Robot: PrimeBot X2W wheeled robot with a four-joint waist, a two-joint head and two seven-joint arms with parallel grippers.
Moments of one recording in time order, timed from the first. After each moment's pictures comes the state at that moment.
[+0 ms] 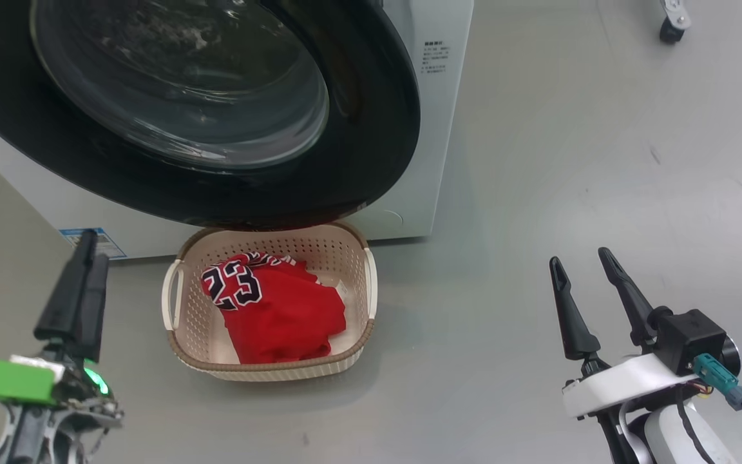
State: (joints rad) left arm -0.09 0.04 0.16 -0.09 -1.67 -0.12 0.33; right arm -0.05 -0.14 0.26 0.08 0.35 0.00 -0.24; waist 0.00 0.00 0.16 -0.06
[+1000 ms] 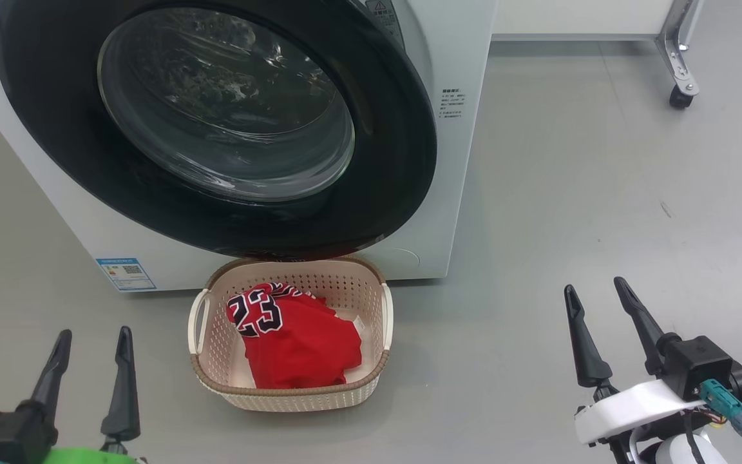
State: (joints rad) left arm 0.20 0.21 -0.06 -0.22 -0.42 0.02 -0.08; right arm 0.04 -0.17 0.25 0.04 0.33 -0.05 -0.21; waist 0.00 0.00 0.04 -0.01
